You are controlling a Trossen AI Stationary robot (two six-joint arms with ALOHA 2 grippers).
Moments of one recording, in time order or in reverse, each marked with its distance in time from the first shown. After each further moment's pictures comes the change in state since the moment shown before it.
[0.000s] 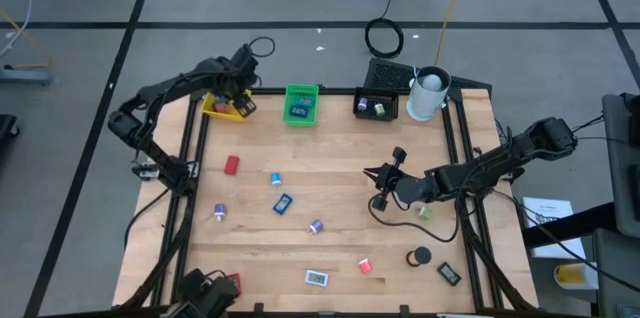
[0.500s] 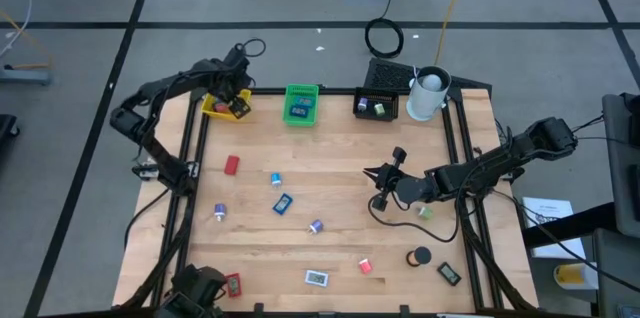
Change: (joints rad) left arm 0.112 0.039 -0.075 0.069 0.072 0.091; right arm 0.000 0.000 0.000 0.000 0.000 -0.004
